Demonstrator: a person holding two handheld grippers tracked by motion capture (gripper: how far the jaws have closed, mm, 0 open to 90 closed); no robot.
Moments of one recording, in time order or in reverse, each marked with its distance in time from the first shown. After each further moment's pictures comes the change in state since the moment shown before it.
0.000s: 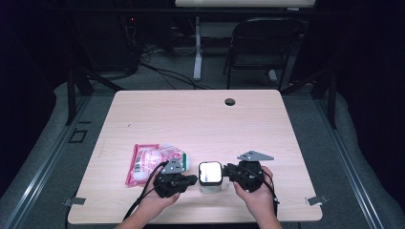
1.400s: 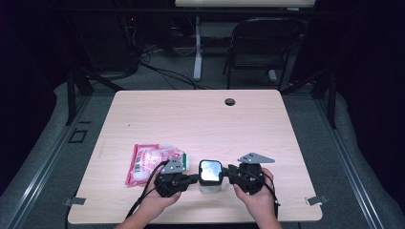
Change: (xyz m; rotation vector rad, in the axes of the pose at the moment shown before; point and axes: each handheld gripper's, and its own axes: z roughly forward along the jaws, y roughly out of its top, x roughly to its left) left arm -0.005 0.008 -0.006 -0.055 -0.022 0.015; right arm 0.004 -0.004 -0.005 -0.008 0.013 -0.016
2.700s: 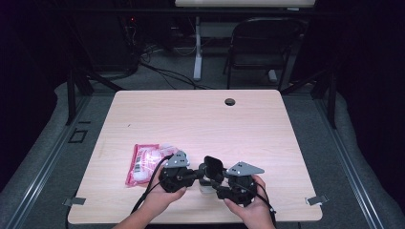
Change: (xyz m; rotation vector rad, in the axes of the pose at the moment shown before) left arm -0.008 0.024 0.000 -0.042 -0.033 -0.007; right arm 0.034 -0.009 -0.004 0.007 0.034 -0.132
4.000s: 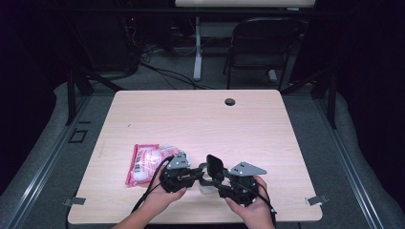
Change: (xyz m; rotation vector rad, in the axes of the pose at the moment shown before) left arm 0.010 -0.011 0.010 0.040 0.064 0.014; right arm -0.003 -0.002 -0.003 -0.029 0.003 0.016
